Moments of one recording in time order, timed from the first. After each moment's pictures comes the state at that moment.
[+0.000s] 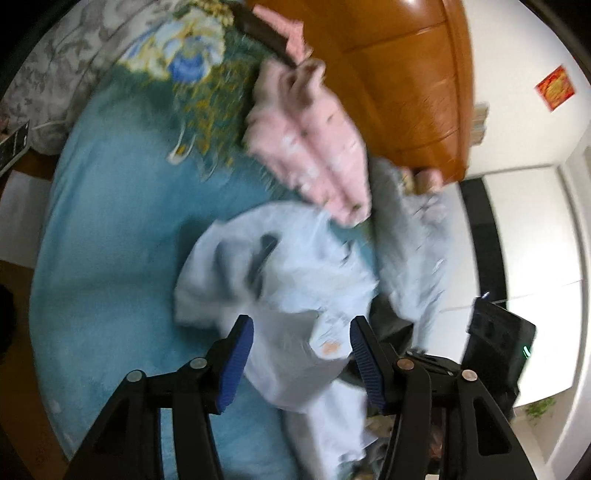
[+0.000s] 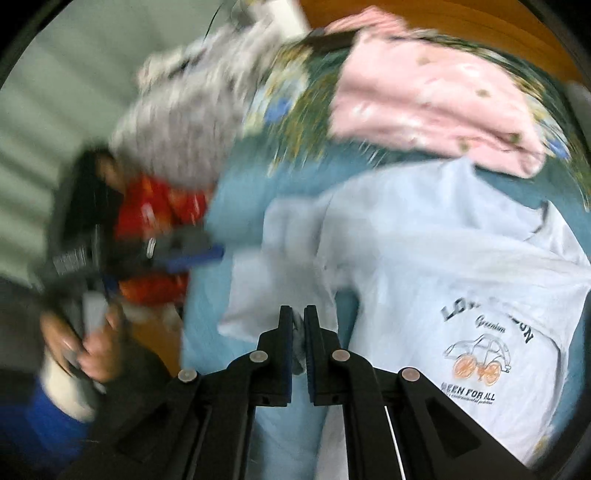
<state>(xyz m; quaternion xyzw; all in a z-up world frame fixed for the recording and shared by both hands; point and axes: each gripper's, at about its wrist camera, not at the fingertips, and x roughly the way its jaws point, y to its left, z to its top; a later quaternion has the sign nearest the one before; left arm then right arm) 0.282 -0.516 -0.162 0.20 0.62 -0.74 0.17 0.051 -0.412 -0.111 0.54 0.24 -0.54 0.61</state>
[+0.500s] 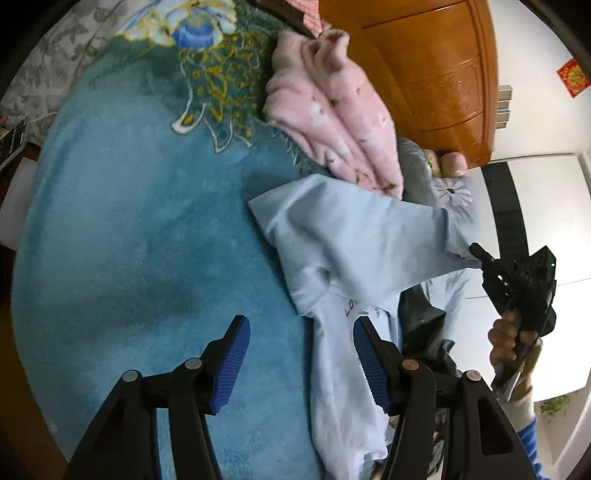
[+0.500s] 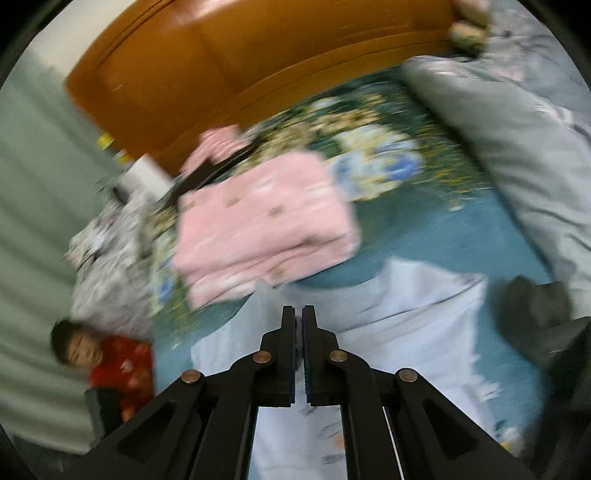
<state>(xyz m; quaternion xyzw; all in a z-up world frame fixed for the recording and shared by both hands) 0.253 -0.521 -0.204 0.28 0.62 -0.71 0.19 -0.141 -0.427 -0.060 0.53 0.09 -0.71 0.46</state>
